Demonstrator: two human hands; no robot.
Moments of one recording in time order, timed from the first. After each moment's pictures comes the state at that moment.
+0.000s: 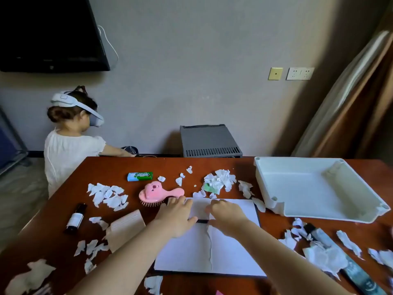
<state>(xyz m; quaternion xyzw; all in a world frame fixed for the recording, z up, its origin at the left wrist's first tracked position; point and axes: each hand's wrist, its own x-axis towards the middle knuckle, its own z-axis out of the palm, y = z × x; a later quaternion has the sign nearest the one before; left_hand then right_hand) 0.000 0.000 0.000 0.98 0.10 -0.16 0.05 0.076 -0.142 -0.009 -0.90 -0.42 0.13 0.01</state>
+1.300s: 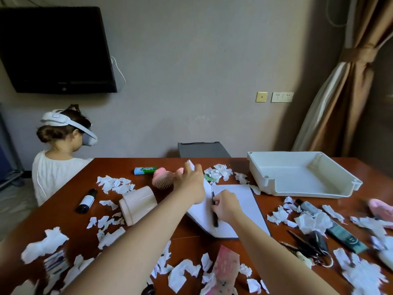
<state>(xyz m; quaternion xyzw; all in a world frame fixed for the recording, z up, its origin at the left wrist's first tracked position) -0.048 -0.061 0.046 0.98 0.20 -0.01 0.09 0.028 -0.152 -0.047 -0.94 -0.22 0.05 0.24</state>
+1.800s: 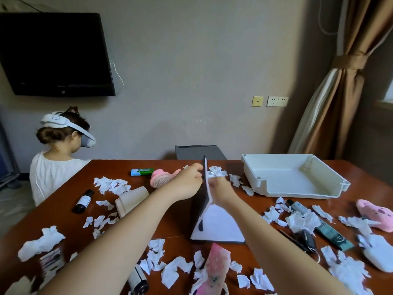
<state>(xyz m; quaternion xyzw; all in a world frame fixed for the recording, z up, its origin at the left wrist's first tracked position) -0.058 -0.057 0.058 0.93 0.12 0.03 0.34 0.011 -0.160 0.014 -0.87 -0.26 0.11 0.40</state>
